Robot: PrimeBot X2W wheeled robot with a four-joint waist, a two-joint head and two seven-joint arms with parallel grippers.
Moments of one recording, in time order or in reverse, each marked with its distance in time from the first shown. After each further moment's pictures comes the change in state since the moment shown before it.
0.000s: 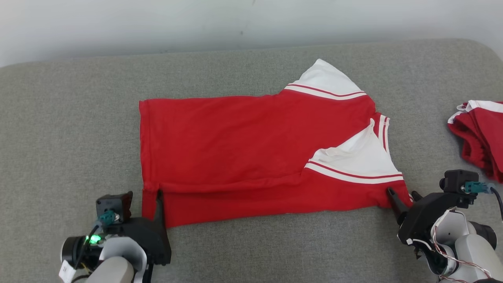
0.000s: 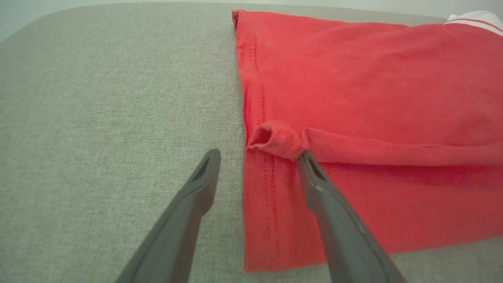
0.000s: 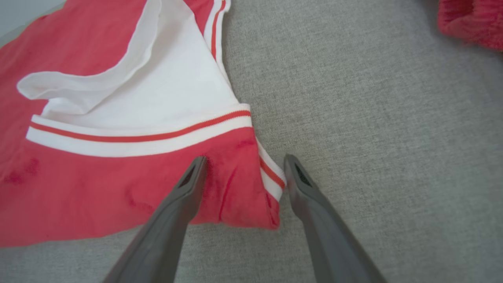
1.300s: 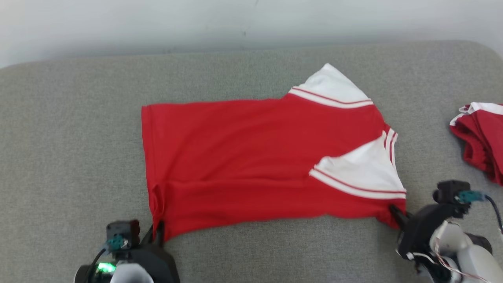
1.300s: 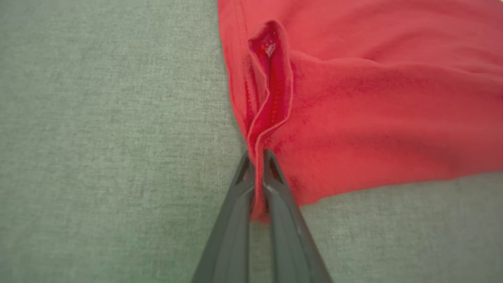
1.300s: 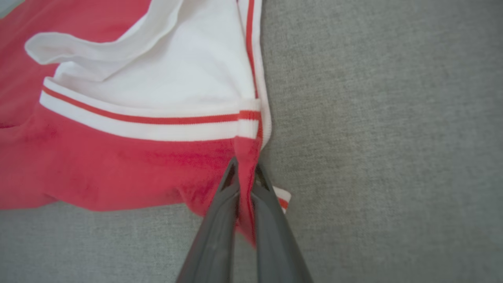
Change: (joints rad) left arm 0.080 -0.009 -0.029 -0.017 -0.056 -0.025 0.032; right arm 0.045 -0.033 0.078 -0.028 0.090 0.002 0.066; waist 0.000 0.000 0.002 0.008
